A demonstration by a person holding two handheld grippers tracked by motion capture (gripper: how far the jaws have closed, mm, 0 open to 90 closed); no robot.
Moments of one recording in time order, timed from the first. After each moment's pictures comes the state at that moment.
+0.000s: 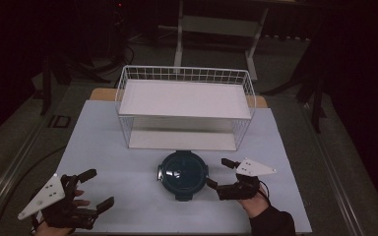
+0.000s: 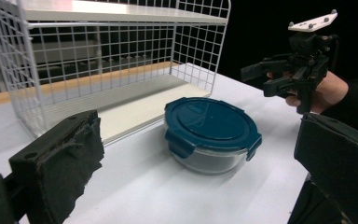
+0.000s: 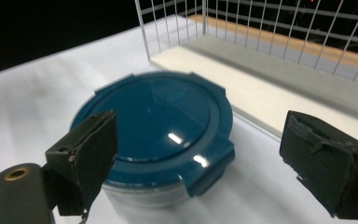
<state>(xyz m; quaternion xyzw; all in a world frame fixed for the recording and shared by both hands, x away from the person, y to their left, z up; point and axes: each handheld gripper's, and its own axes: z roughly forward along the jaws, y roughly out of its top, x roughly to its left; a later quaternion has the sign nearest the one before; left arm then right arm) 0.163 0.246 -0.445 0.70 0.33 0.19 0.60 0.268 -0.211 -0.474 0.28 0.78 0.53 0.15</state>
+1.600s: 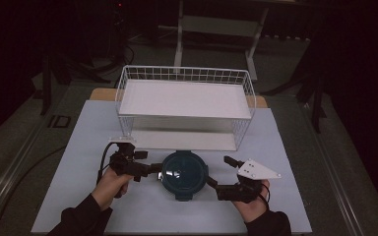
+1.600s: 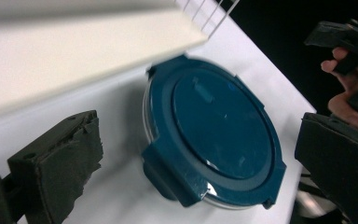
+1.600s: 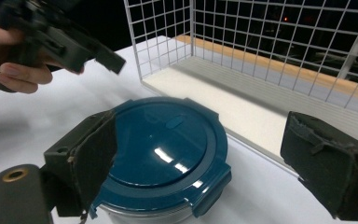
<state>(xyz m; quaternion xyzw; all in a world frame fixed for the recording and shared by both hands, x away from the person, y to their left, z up) 0.309 0.158 -0.473 0.75 0.44 -0.07 0.50 0.252 -0.204 -0.453 0.30 0.76 0.54 0.19</state>
